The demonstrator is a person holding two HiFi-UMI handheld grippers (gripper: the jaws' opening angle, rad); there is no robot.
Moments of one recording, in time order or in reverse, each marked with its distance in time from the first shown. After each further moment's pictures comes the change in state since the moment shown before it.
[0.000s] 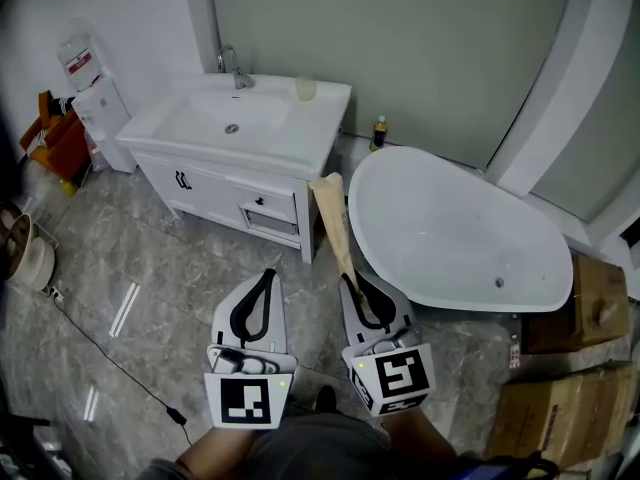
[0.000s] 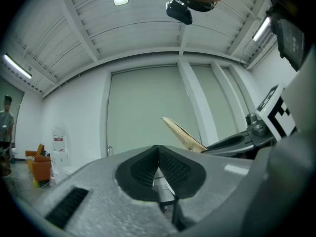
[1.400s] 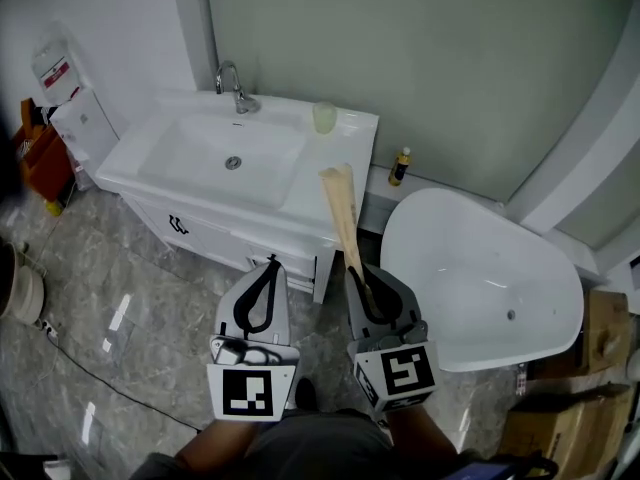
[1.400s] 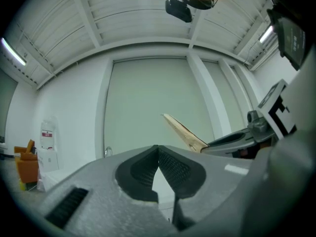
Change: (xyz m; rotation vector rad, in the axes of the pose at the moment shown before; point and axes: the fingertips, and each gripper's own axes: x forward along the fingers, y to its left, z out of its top) left arm 0.229 0.175 -0.055 -0.043 0.001 -0.039; right arm 0.279 -0.053 0.020 -0.017 0.011 -0.050
